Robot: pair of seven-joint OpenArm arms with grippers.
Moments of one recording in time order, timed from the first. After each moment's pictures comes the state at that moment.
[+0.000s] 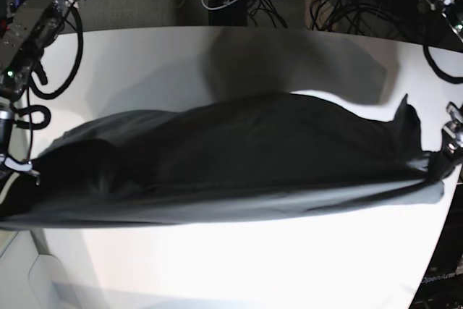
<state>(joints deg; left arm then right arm) 0.3 -17.6 -45.8 111.7 -64.3 -2.4 71.1 -0.5 5.7 33.5 114.6 4.5 10.1 -10.3</state>
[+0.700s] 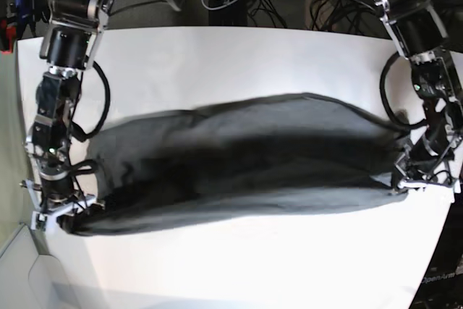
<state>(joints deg) -13.6 -16.5 -25.4 79.7 -41.3 -1.9 49.8 17.6 9.5 17.7 74.0 3.9 9.2 -16.9</state>
